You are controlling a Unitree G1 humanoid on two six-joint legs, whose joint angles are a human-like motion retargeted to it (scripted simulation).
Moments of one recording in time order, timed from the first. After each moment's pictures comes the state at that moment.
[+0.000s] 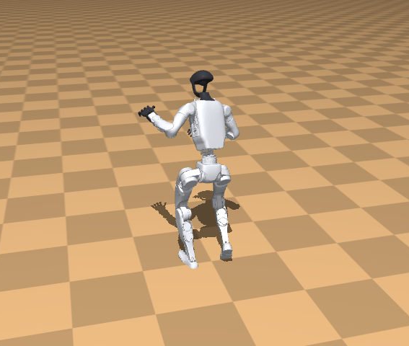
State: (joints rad) left arm 0.17 0.84 0.53 -0.54 -0.08 -0.06 -0.07; right arm -0.26 -0.67 0.08 -0.04 -0.17 -0.03 0.07; waist 0.19 0.02 0.33; left_leg -0.50 -0.13 0.11 0.80 -0.63 0.25; right_leg -0.67 -0.36 -0.12 1.48 -0.04 0.04
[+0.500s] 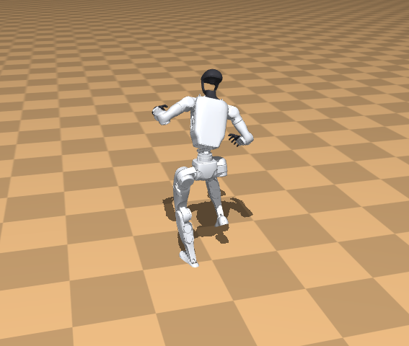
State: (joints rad) left arm 0.27 0.86 0.42 -0.57 -0.24 -0.04 -0.10; right arm 0.02 -0.72 -0.24 -0.01 -0.27 -0.02 -0.16; waist -0.13 0.23 0.47; left_leg -0.31 -0.06 0.12 0.65 -0.61 0.20; right_leg -1.12 -0.20 0.09 1.78 -0.13 -0.04
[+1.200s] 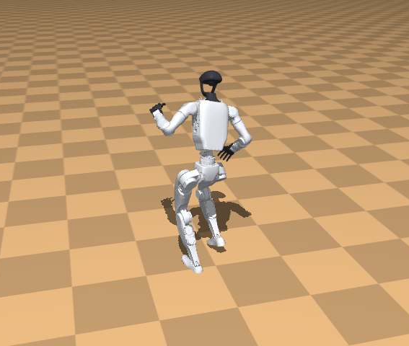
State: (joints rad) left arm -0.02 0.77 0.29 -0.49 -0.11 -0.05 -0.12; right arm 0.20 -0.59 -0.12 0.07 -0.35 0.01 0.02; waist -0.12 0.13 0.39; left_leg -0.27 -0.18 -0.01 0.82 -0.72 0.21; right_leg -0.72 -0.21 0.03 1.37 -0.25 -0.02
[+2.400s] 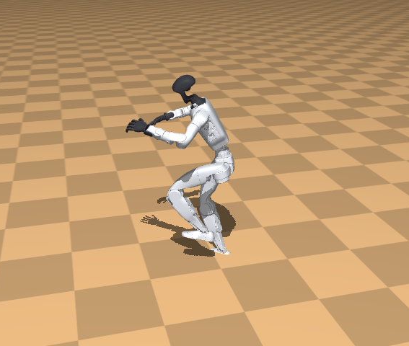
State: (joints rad) left arm -1.14 1.04 -0.48 0.01 -0.09 -0.01 -0.04; right arm -0.21 -1.09 -0.05 -0.24 -0.06 0.08 0.11; waist 0.06 -0.14 0.31; left_leg -1.33 -0.09 0.00 1.77 -0.80 0.11; right_leg -0.51 -0.14 -0.48 0.75 -0.60 -0.12
